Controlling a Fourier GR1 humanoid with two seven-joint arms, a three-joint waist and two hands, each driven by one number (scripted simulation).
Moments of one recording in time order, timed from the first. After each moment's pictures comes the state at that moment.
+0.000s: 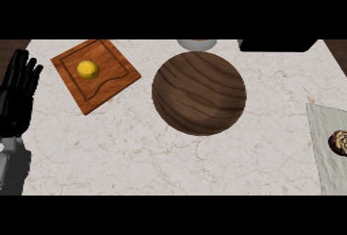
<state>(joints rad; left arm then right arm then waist) -0.26 0.32 0.21 -1.50 0.15 0.04 0.01 -0.18 -0.77 -0.28 -0.69 0.66 0.31 -0.43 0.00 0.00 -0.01</state>
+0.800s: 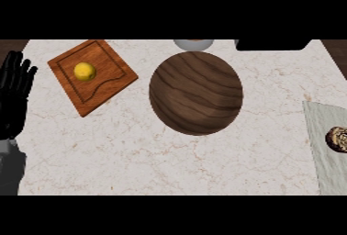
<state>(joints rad) -0.25 0.32 0.24 -1.51 0.15 0.02 0.01 0.00 -0.83 -0.32 -1.19 0.74 0.15 -0.19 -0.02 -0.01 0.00</state>
